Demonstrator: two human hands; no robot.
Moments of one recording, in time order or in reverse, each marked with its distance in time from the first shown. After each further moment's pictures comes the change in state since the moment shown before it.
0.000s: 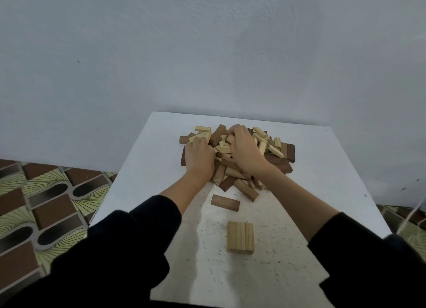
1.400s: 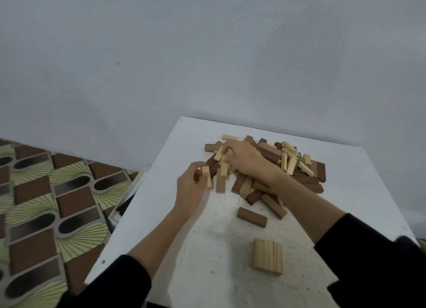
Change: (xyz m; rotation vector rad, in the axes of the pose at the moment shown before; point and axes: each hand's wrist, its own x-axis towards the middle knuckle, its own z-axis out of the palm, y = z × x) left_hand -0.061 -0.072 0.032 -1.409 0.235 -0.356; right_hand 0.035 -0.053 0.025 -0.102 -0.346 -0.050
